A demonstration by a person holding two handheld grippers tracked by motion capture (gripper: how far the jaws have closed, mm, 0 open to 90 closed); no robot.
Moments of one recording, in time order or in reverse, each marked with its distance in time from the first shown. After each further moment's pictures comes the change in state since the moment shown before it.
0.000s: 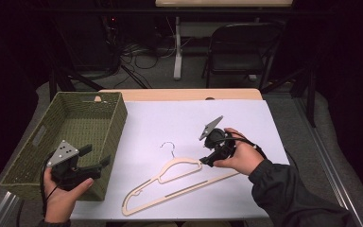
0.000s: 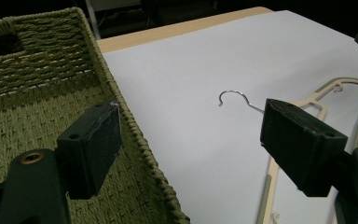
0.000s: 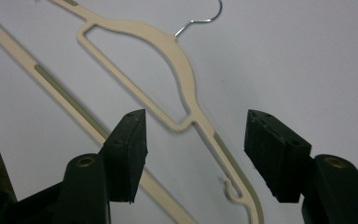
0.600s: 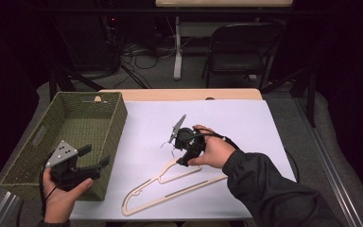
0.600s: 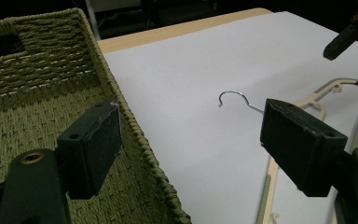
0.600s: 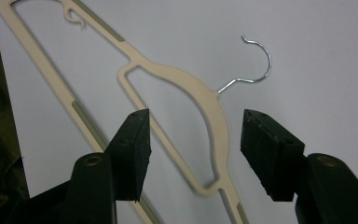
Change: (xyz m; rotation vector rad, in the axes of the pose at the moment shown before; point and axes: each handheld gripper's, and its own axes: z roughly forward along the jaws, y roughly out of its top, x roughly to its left) left arm 0.001 0.000 -0.002 -0.003 0.000 -0.001; right arm 0.029 0.067 0.029 0.061 0.084 -0.173
